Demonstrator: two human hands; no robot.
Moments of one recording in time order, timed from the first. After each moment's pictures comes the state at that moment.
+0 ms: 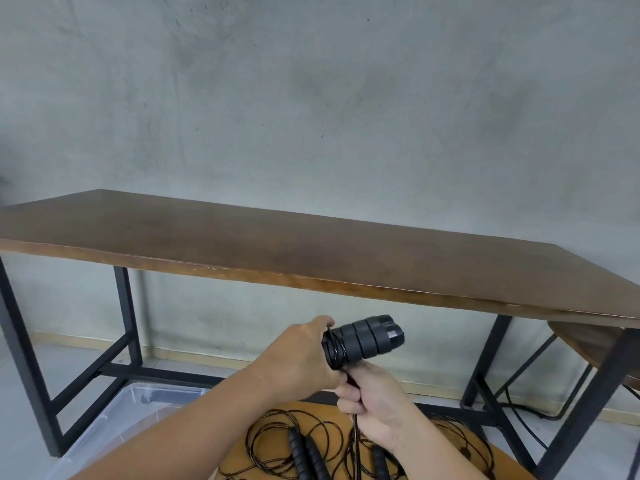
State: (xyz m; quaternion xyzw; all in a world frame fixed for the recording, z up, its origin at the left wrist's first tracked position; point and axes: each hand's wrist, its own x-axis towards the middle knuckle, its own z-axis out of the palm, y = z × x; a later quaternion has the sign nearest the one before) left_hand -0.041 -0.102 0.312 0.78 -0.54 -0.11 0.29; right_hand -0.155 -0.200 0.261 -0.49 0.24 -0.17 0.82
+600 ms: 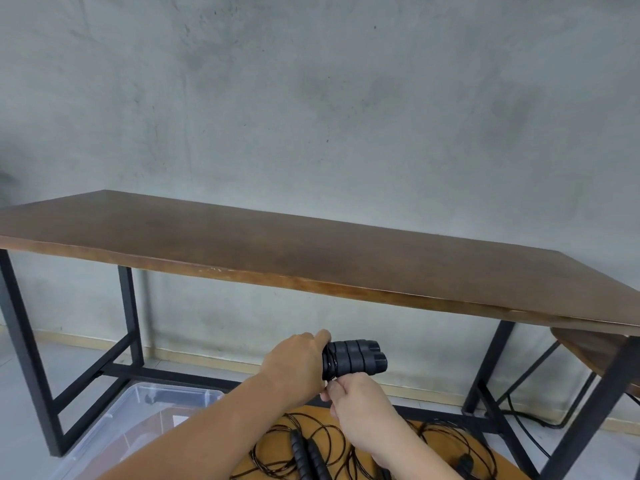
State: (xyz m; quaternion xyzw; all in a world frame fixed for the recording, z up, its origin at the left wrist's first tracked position) left_hand -0.020 -0.117 0.277 0.83 -0.55 0.01 0.11; right_hand -0.149 -0.163 0.272 -0.84 0.35 -0.10 0.40
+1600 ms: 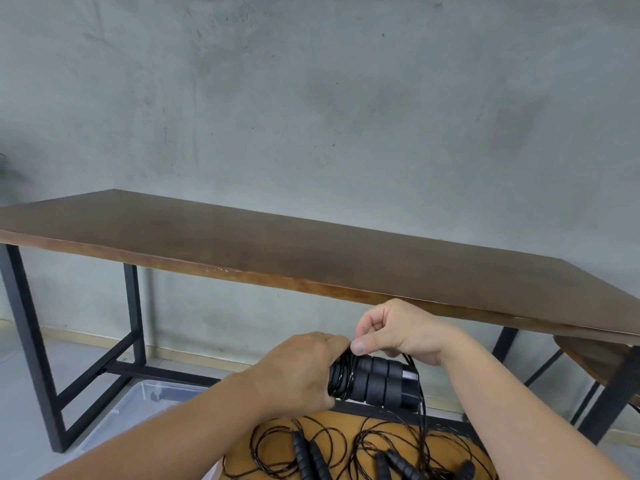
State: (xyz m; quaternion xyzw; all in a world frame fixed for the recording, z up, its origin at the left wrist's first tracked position) left_hand -0.027 -0.082 0.307 0.73 -0.67 0.02 0.17; right_hand -0.156 -0.229 0.373 -0.87 0.19 -0.01 0.45
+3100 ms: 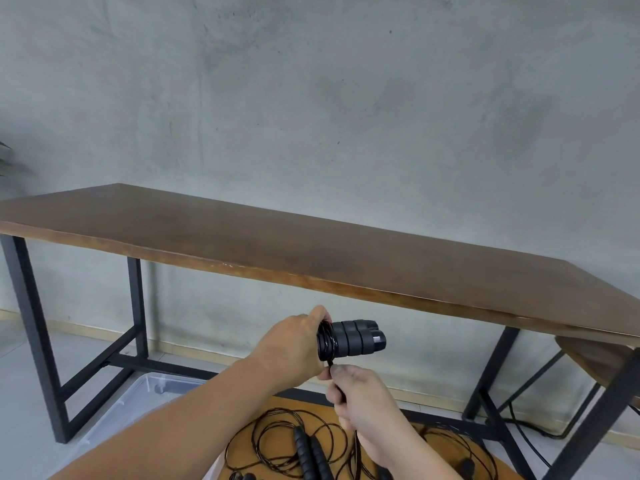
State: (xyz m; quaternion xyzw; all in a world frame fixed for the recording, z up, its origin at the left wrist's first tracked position) left_hand -0.009 -0.091 0.301 0.81 -0.54 0.01 0.22; right_hand -0.142 -0.152 0.271 -0.65 0.35 -0.16 0.66
